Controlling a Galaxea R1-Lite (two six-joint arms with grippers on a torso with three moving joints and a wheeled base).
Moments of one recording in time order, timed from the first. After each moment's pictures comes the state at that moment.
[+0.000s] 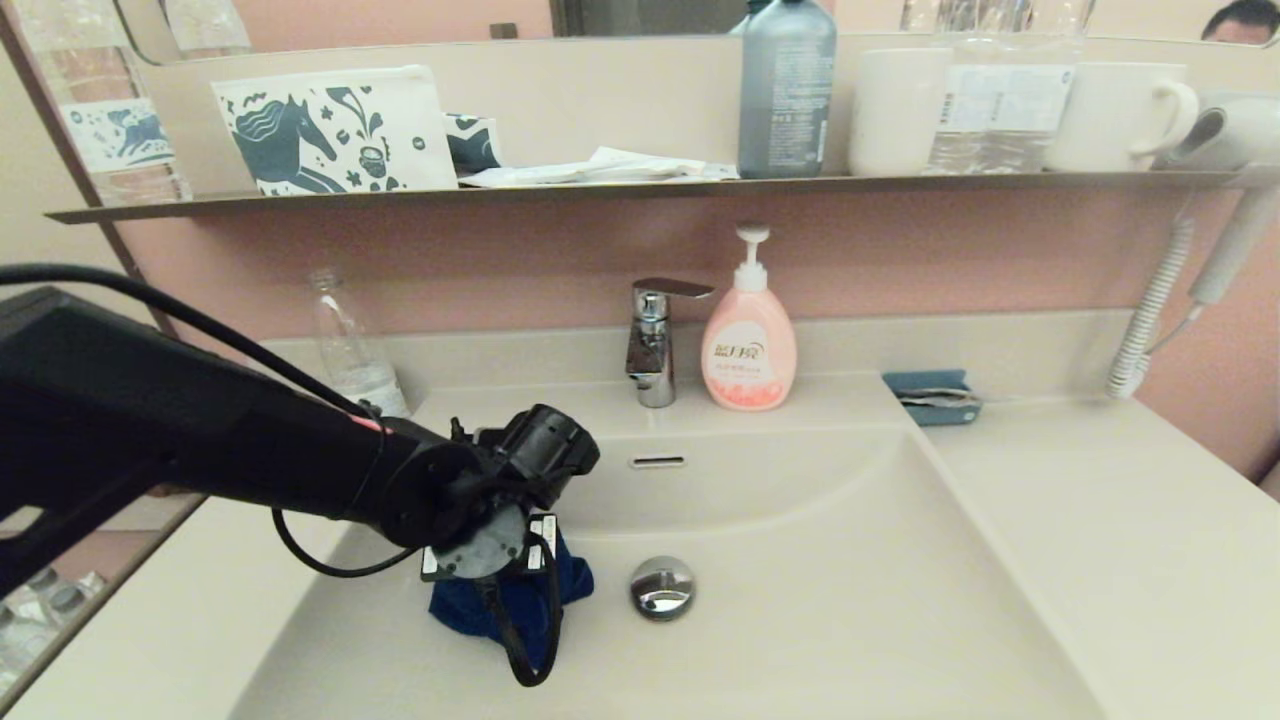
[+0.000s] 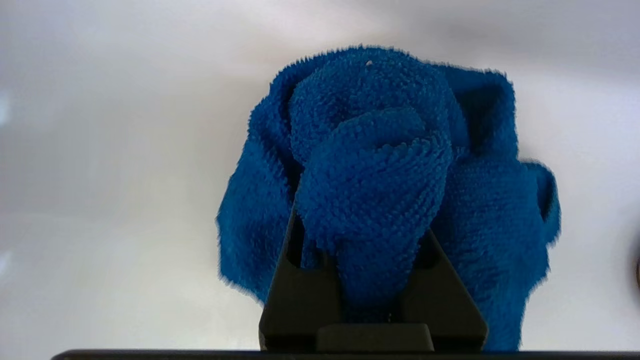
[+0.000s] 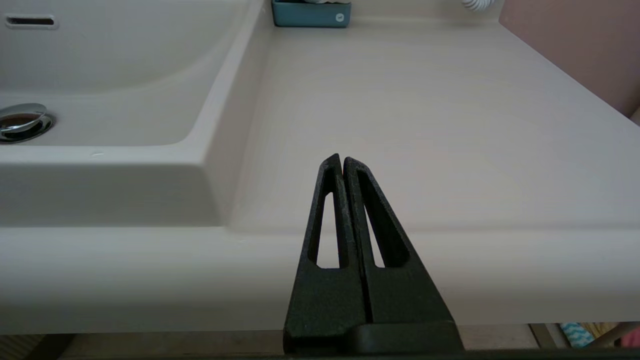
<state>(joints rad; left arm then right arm) -0.55 1.98 -1.07 0.24 0.59 -0.54 0.00 0.00 0.00 0.00 0.03 -0.03</state>
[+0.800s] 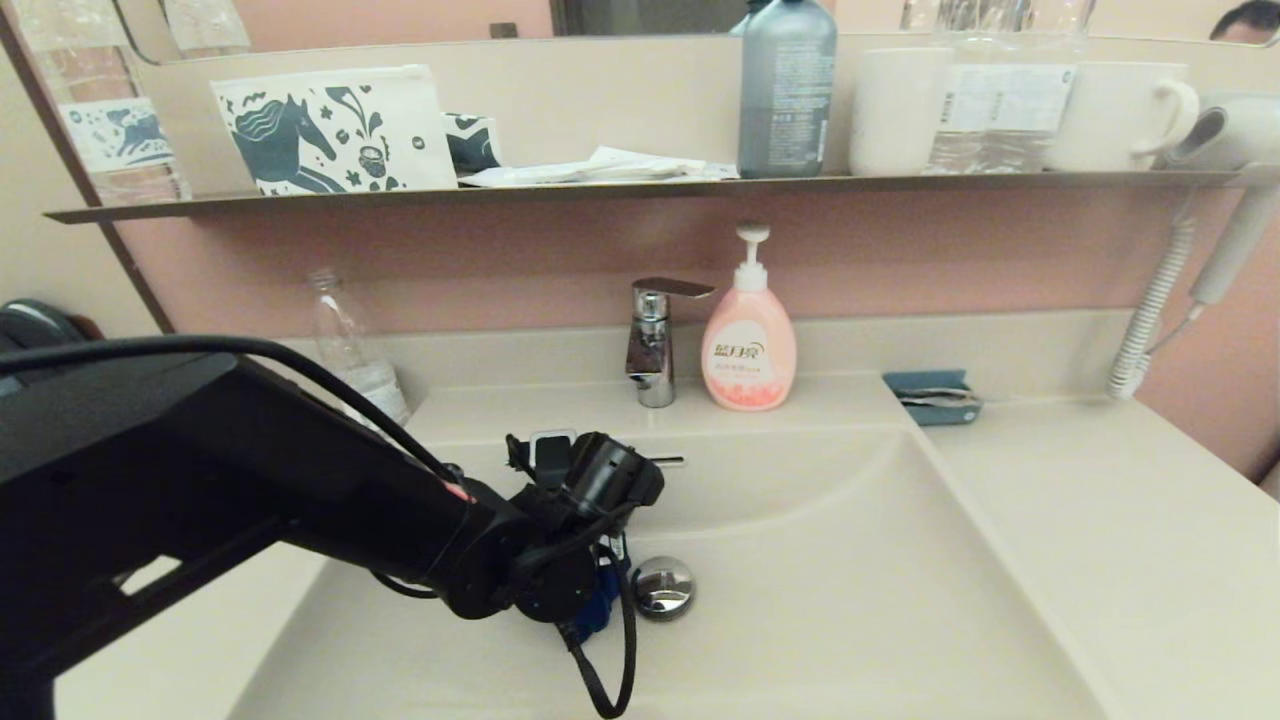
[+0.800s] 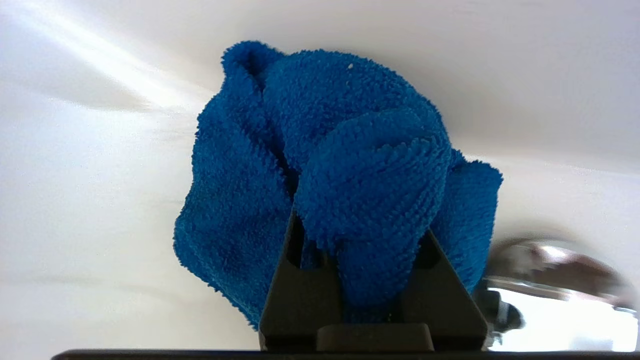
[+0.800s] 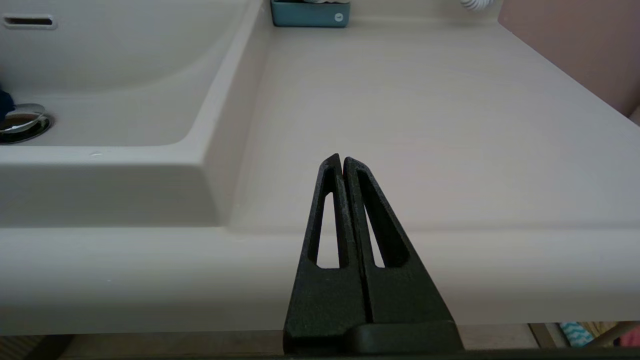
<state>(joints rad) -0.69 2.07 -1.02 -0.11 0.68 -0.61 0.00 0.00 0.00 0.00 0.03 -0.03</state>
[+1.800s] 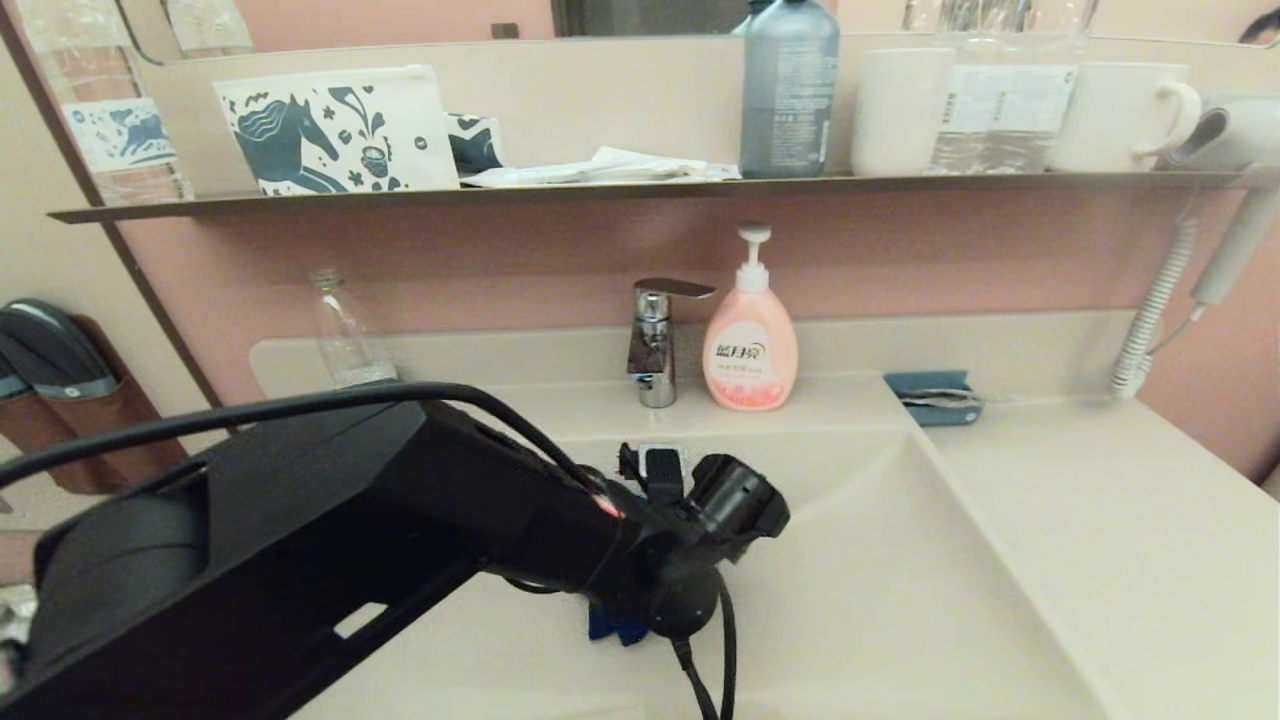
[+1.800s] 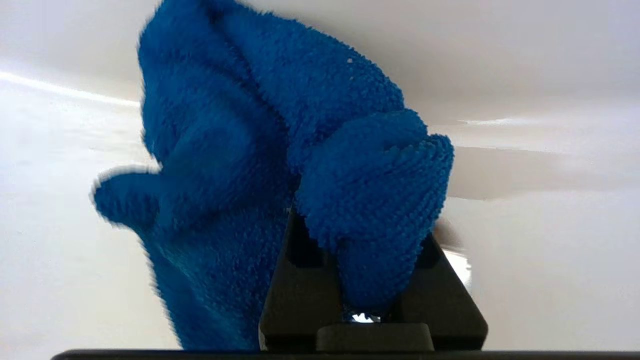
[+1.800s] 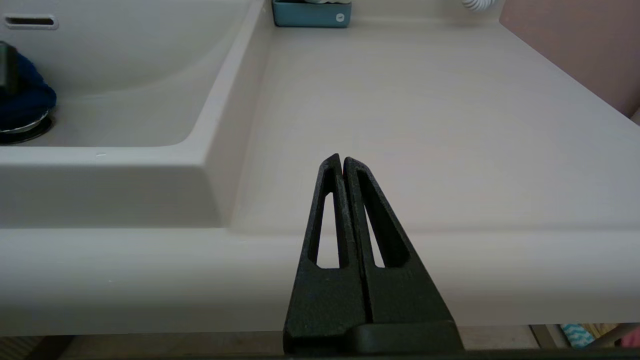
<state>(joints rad) -0.88 2.26 -1.35 0.13 0.71 -0.68 0.00 0.00 0.00 0.00 0.03 -0.03</state>
